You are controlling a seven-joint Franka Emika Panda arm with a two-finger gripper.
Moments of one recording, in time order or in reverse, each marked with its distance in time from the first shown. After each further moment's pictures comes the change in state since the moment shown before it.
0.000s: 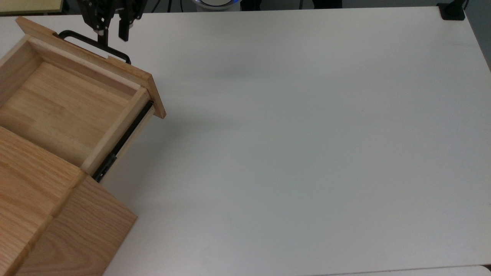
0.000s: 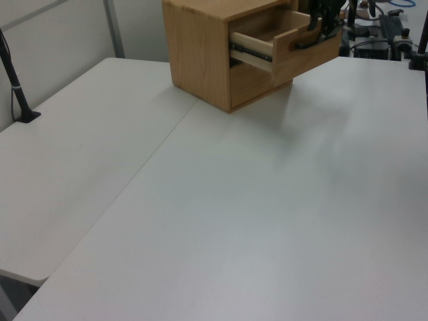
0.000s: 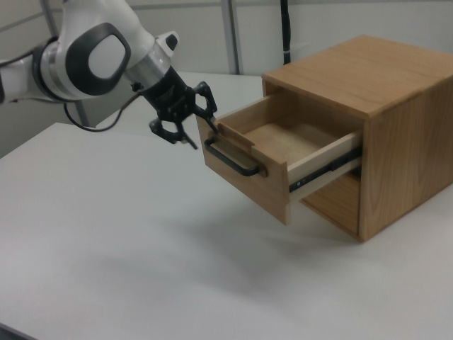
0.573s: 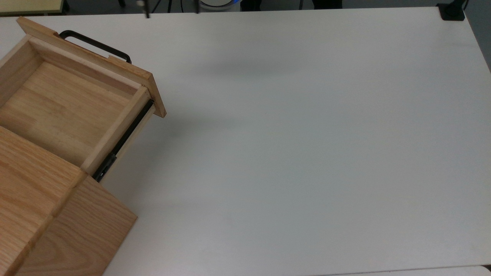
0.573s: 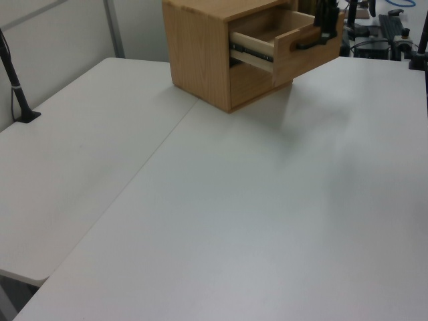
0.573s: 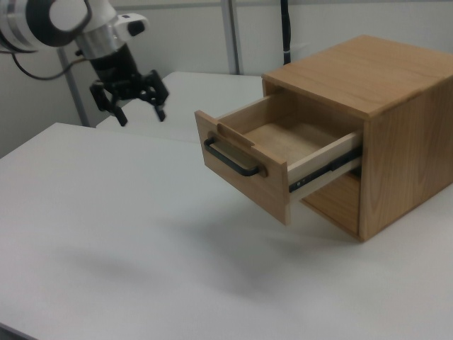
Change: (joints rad) arm 0.004 0.041 0.163 0.217 0.161 -0.405 0.666
